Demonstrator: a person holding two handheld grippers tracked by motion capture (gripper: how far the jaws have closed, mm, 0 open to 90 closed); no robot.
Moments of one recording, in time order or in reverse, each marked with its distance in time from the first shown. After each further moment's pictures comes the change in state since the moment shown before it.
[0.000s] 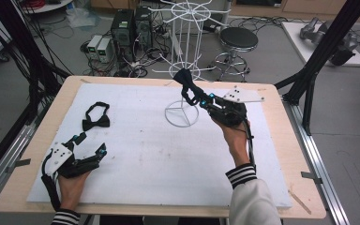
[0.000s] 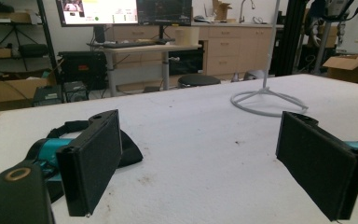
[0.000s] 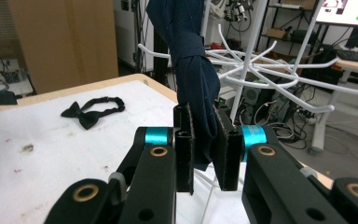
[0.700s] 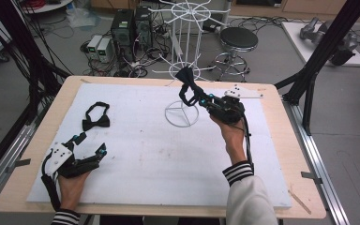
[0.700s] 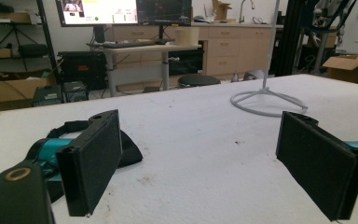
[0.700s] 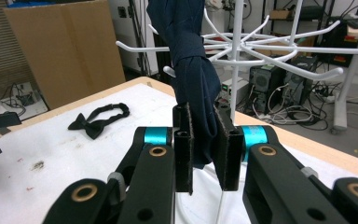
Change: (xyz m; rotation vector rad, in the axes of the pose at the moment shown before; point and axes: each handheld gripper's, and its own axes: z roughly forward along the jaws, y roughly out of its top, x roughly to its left) left arm 0.000 0.000 0.000 0.000 0.000 -0.001; right arm -0.012 -0.011 0.013 0.009 0.020 0.153
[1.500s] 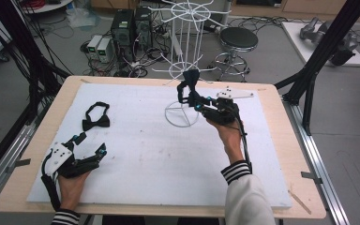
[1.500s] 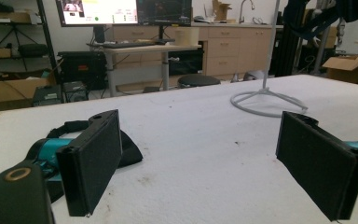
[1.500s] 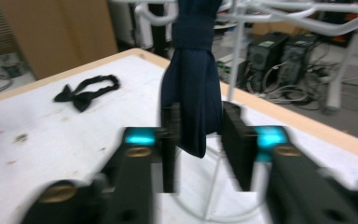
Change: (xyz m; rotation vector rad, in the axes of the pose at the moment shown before) left arm 0.000 0.000 0.000 0.001 -0.001 0.002; right arm -0.001 -0.010 0.016 0.117 -0.018 -0.040
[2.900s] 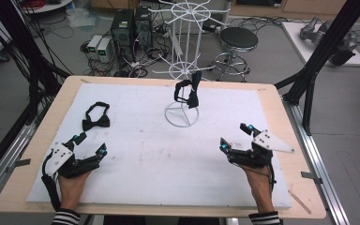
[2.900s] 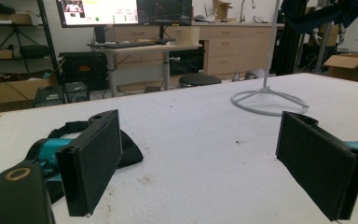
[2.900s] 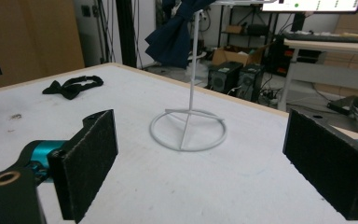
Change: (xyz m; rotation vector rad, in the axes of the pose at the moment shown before) left arm -0.001 0.000 0.000 0.003 0.004 0.010; right arm 0.027 -0.088 -0.116 -0.184 -0.172 -0.023
